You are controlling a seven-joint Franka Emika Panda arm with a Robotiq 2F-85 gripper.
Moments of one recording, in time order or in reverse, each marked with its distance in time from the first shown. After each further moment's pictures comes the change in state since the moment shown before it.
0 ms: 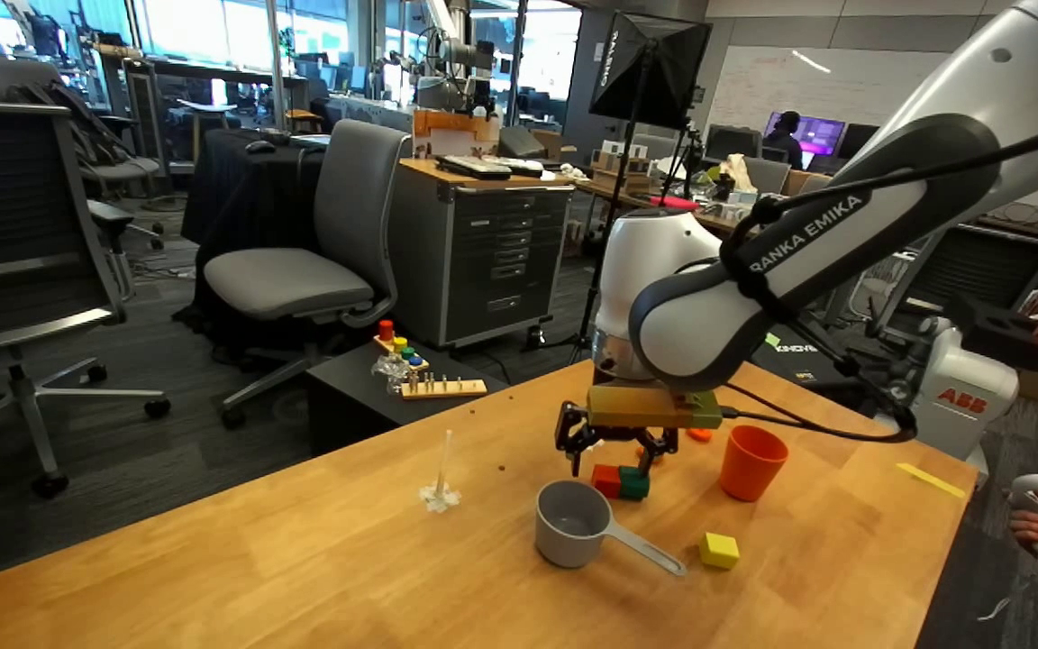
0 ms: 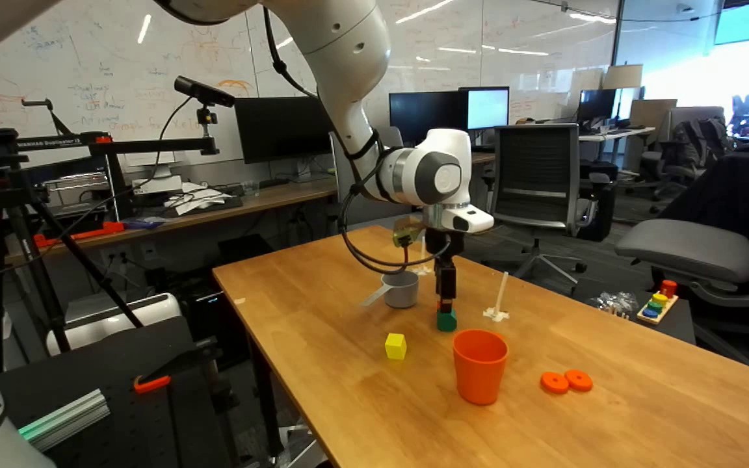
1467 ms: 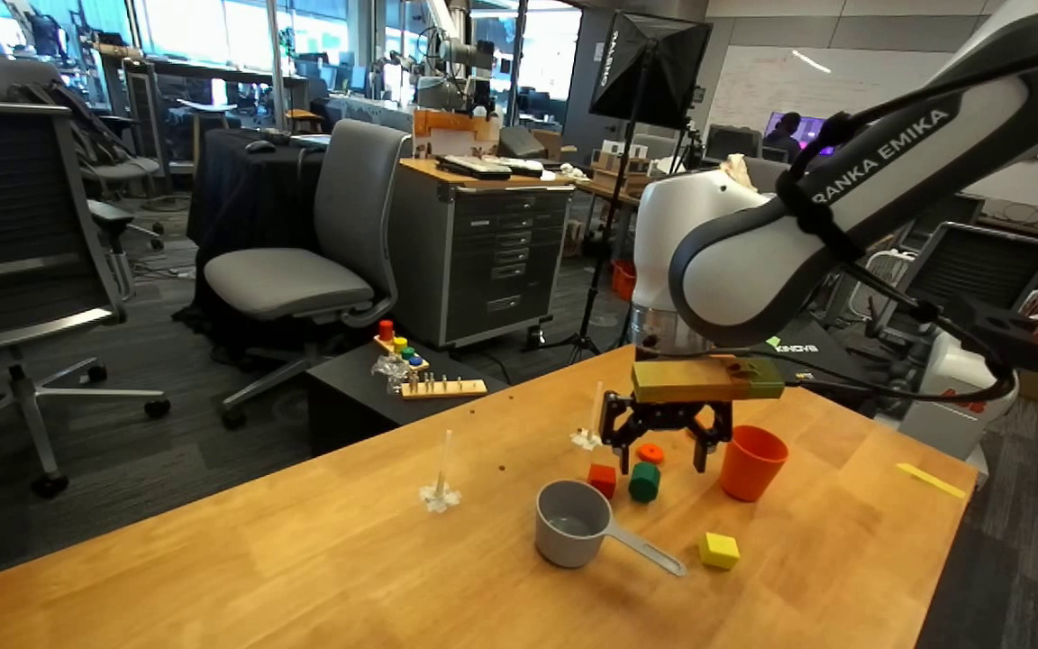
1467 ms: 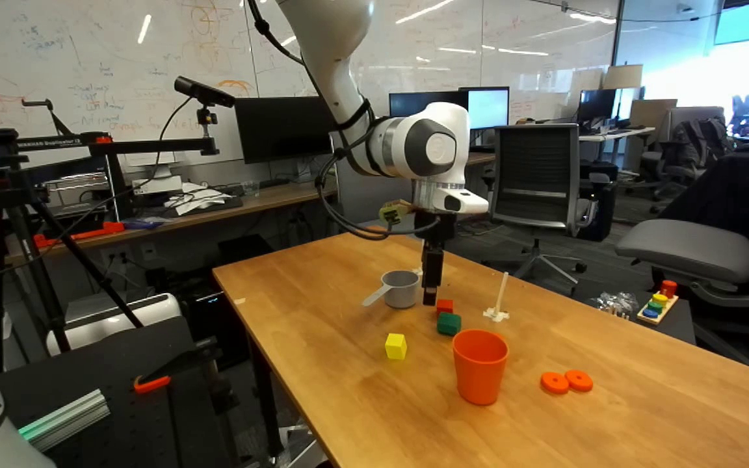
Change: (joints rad) arm 0.015 -0.176 -0.033 -0.173 0.038 -0.129 -0.013
